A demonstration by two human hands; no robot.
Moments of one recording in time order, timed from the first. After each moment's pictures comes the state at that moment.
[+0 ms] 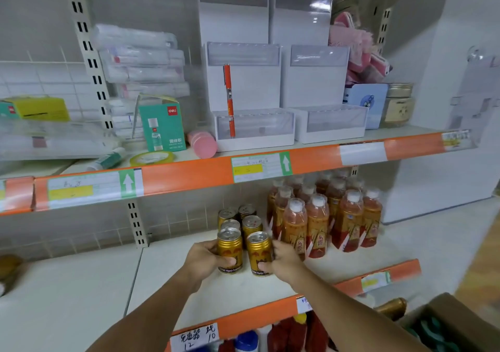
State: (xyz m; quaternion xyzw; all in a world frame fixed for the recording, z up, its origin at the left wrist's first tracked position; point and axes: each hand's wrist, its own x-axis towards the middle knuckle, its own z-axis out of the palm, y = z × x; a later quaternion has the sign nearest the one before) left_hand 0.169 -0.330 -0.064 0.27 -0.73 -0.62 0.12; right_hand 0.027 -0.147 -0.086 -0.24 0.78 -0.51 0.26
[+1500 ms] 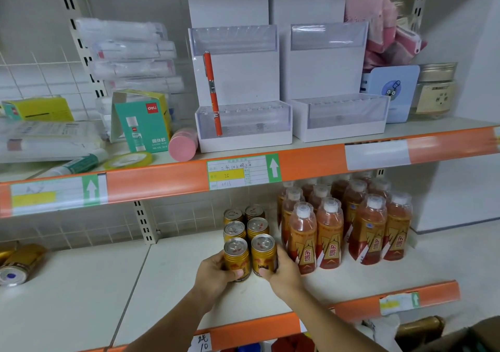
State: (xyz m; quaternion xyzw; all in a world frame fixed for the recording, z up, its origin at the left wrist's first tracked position) left_hand 0.144 -0.310 -0.117 0.31 -0.69 -0.63 0.18; right_hand 0.016 -0.160 -0.122 -0.28 0.78 -0.52 0.20
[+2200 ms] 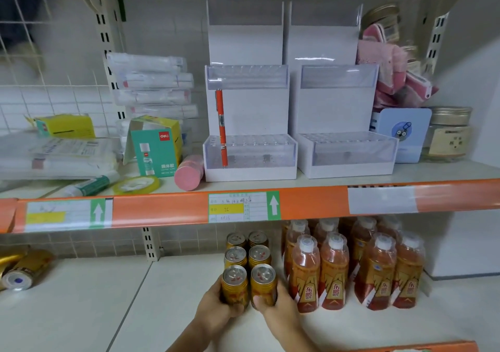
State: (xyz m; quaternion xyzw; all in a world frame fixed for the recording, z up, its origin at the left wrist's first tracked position) left_hand 0.139 -0.291 -0.106 0.35 -0.72 -0.58 0.16; right_hand 0.019 -0.158 -0.109 -0.28 0.78 -0.52 0.20
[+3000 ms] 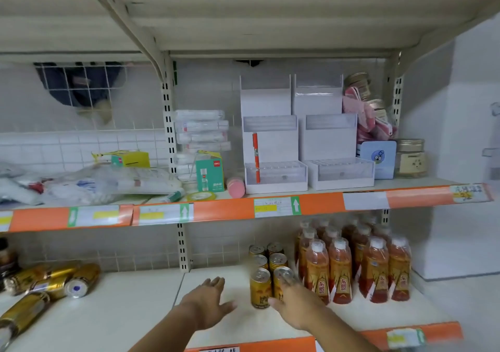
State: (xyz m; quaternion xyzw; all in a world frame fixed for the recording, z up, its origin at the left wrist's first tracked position) left_hand 0.262 -0.305 -0.013 0.30 -0.95 -0.08 -0.04; right_hand 0.091 -0.116 -0.010 -0.46 0.88 -0.12 0.09
